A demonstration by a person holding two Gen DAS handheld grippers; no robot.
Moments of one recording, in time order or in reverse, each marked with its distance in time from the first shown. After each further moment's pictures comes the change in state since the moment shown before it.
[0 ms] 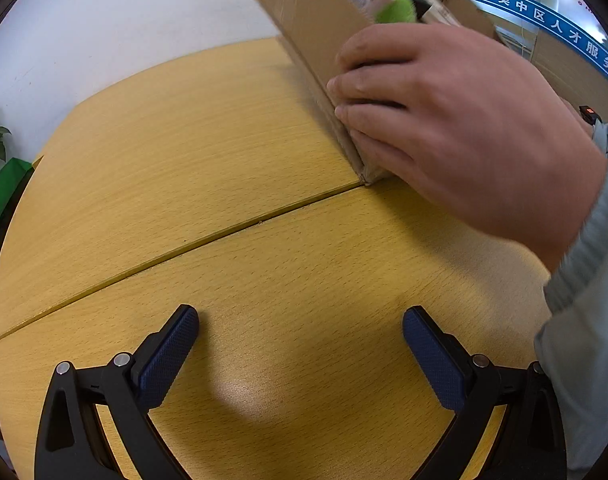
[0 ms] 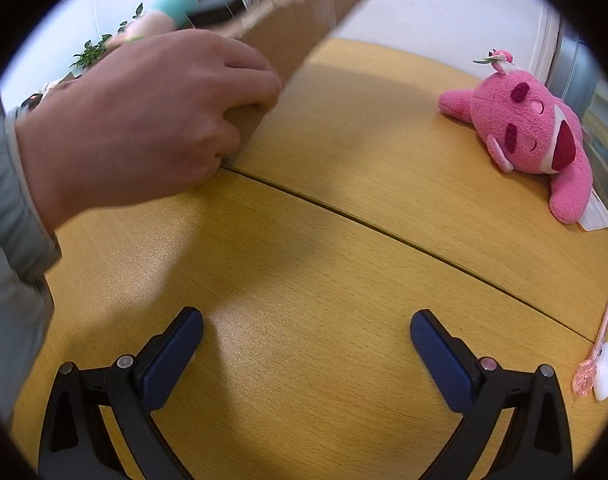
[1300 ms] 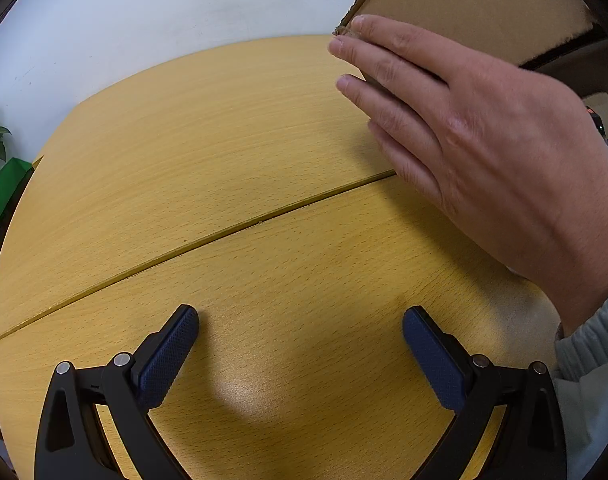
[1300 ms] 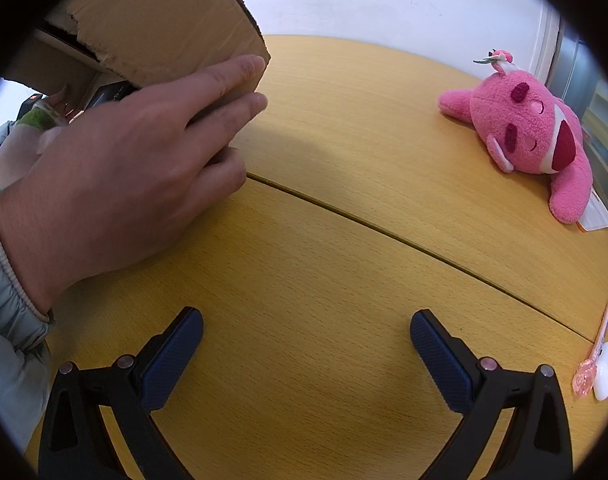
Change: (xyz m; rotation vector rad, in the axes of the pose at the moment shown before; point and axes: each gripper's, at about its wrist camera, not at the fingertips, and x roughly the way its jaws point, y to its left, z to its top) left arm 0.008 0.006 0.004 0.003 0.000 0.000; right arm -0.018 0.001 -0.003 0.015 -0.001 -0.016
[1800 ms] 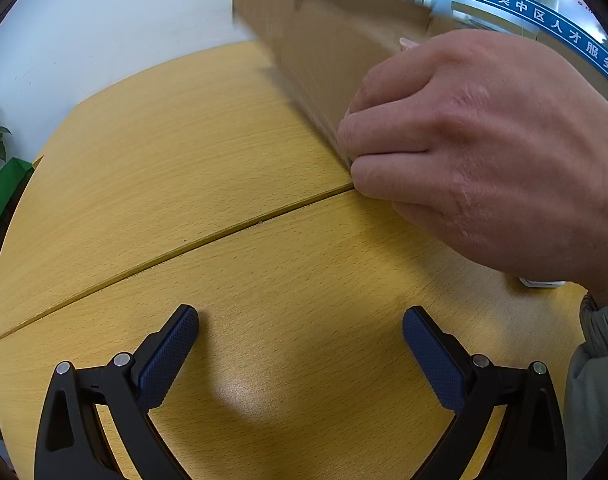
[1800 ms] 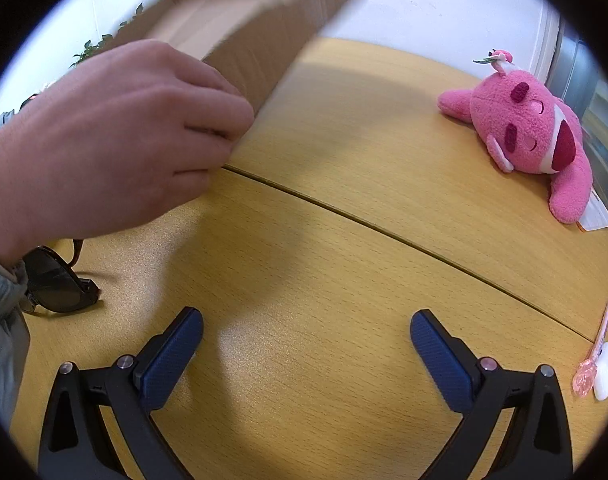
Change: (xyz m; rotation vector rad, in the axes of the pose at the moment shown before) left arm 0.004 0.002 0.002 0.001 -0.001 0.000; right arm -0.004 0.000 0.001 0.010 0.002 -0.007
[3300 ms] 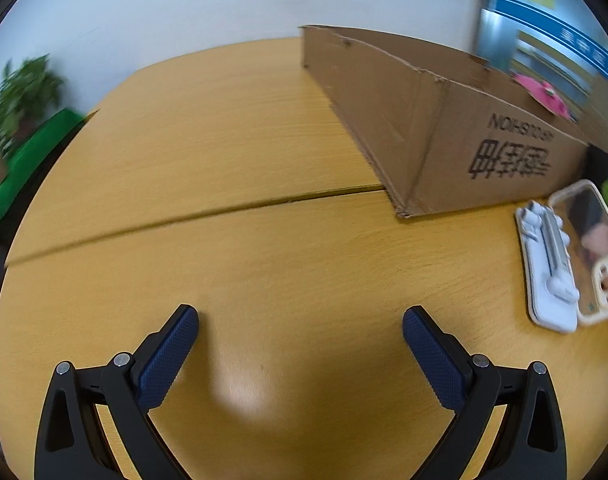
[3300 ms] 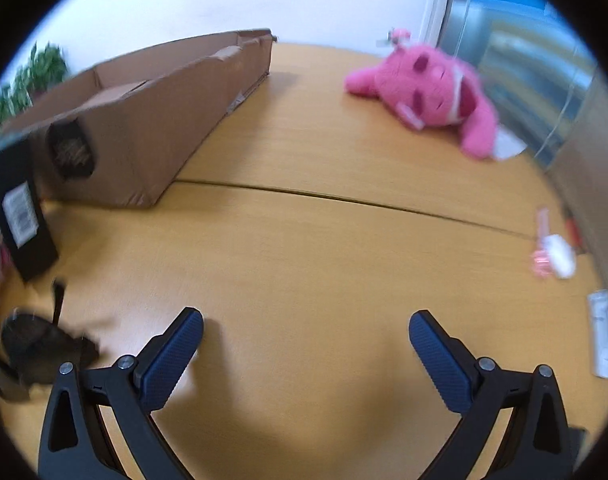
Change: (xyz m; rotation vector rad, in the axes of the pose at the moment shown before) left arm -0.009 -0.016 0.000 -0.237 -0.001 0.173; right arm -0.015 0.057 -0.013 0.283 -0.014 -0.385
